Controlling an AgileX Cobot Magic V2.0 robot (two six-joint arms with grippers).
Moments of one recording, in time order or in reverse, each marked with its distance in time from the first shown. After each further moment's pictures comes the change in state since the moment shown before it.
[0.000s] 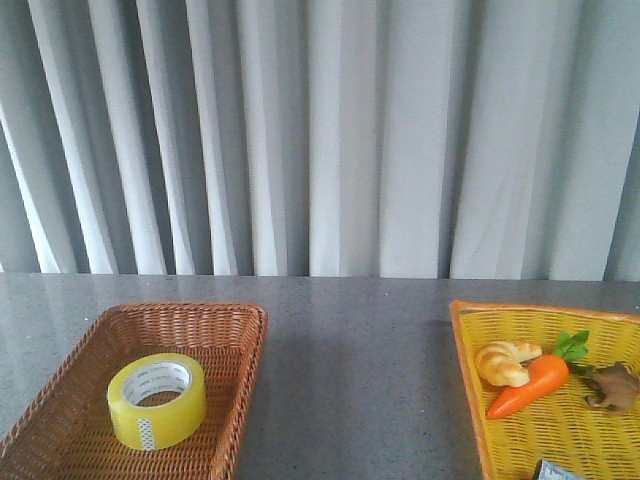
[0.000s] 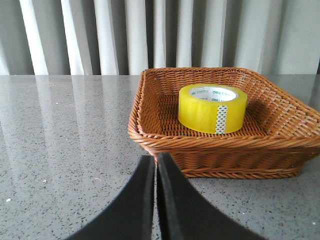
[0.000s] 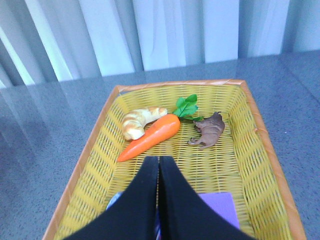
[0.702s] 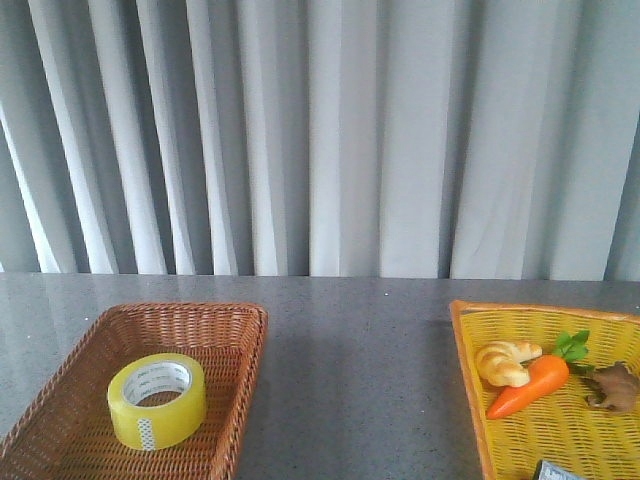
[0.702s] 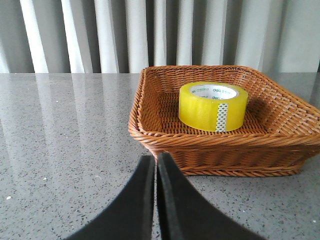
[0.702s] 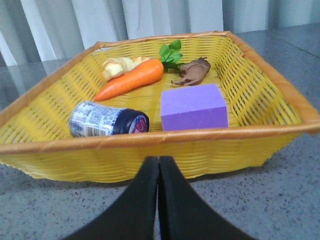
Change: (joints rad) left arm 0.000 0.000 0.000 0.000 0.007 0.000; right arm 0.000 -0.541 0.684 0.002 -0.245 0.001
